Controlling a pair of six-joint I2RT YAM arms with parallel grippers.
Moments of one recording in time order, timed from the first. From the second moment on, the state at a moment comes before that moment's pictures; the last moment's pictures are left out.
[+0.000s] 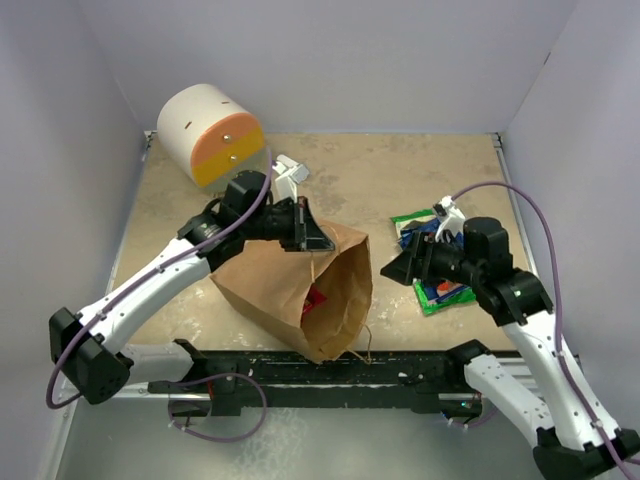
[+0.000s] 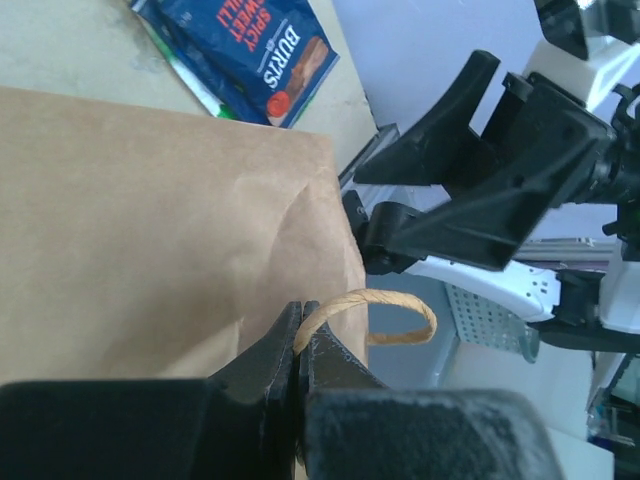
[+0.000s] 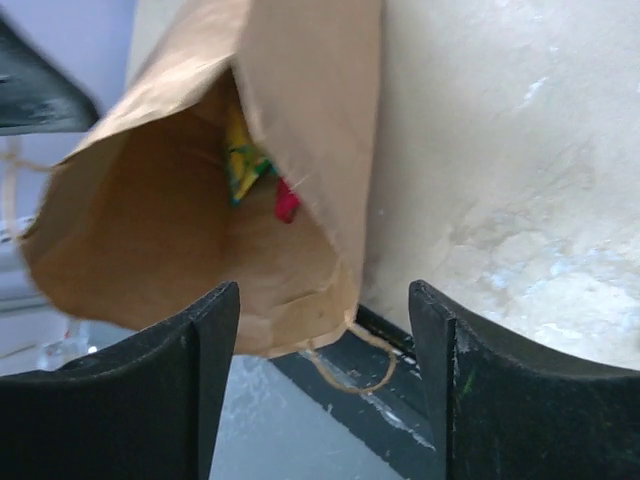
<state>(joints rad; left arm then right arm) -0.66 1.22 1.16 -0.41 0.54 -0.75 0.35 0.76 0.92 -0.78 -0.41 0.52</state>
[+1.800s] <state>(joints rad) -0.75 0.96 1.19 -0.66 0.21 -0.75 1.00 1.32 0.56 0.37 0.17 1.11</state>
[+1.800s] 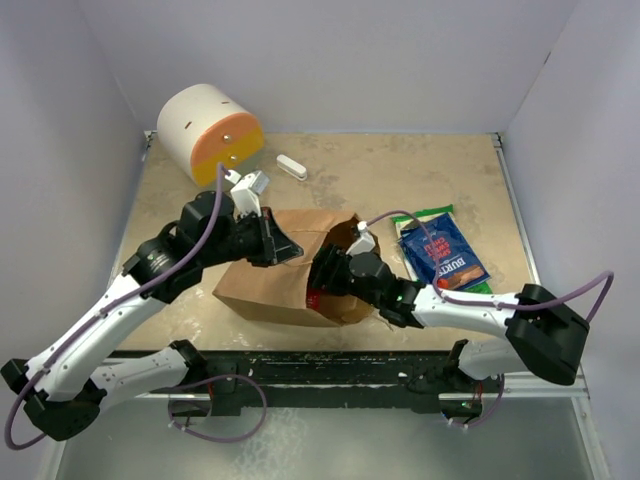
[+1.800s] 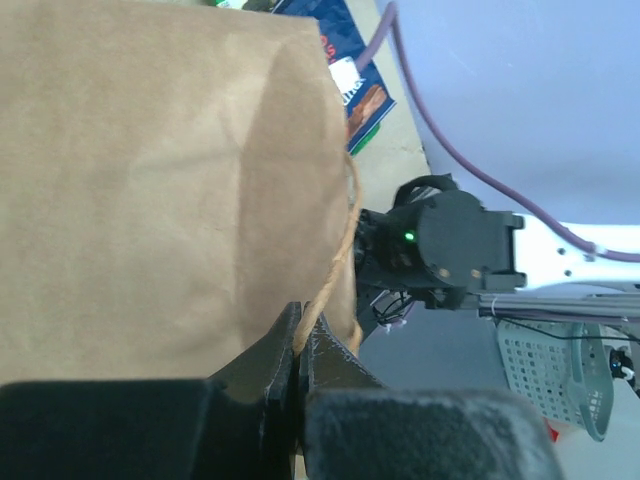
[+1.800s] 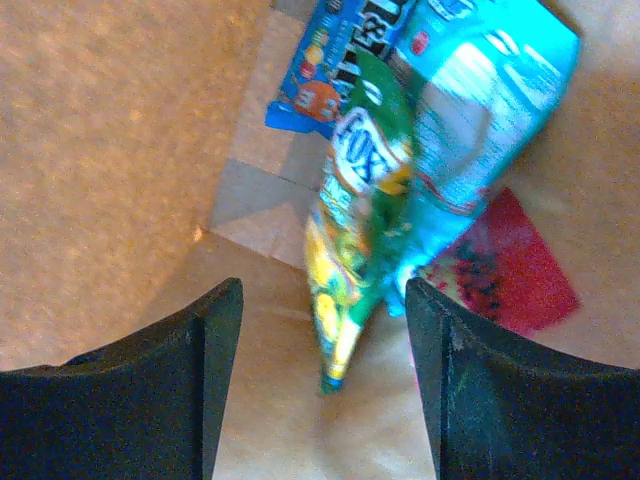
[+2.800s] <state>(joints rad) -0.75 0.98 1.22 -0.68 0.15 -0.75 1.00 1.61 0.74 0.41 0.26 1.06</state>
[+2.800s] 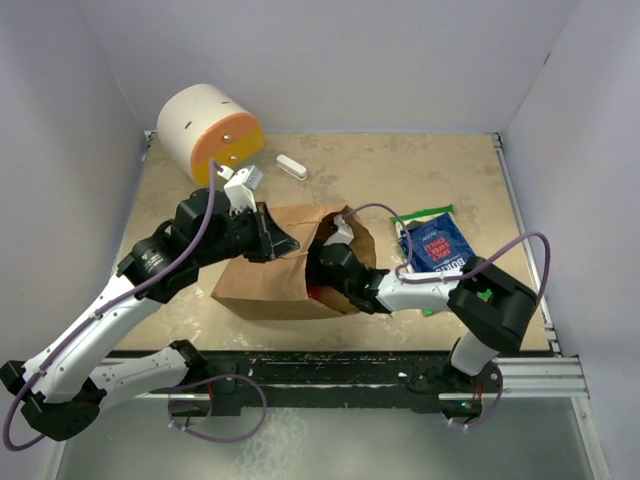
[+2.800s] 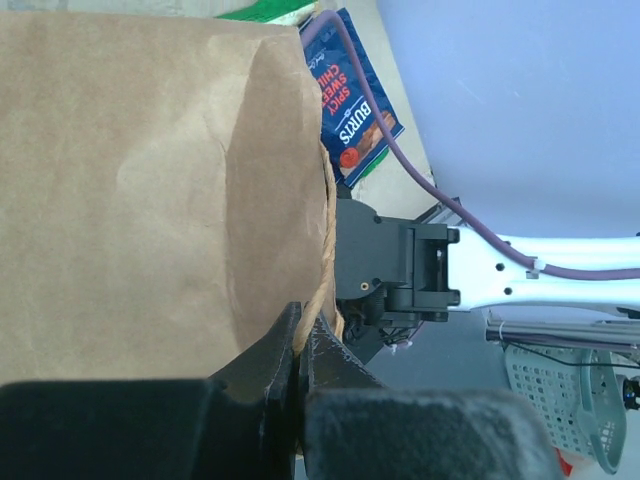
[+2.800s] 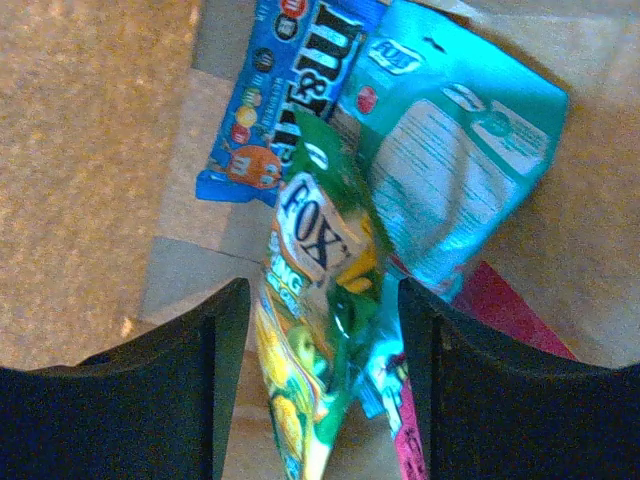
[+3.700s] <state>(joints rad) -0.75 1.01 1.50 -0.94 -0.28 -0.77 0.92 1.42 1.12 -0.05 0.19 0.82</state>
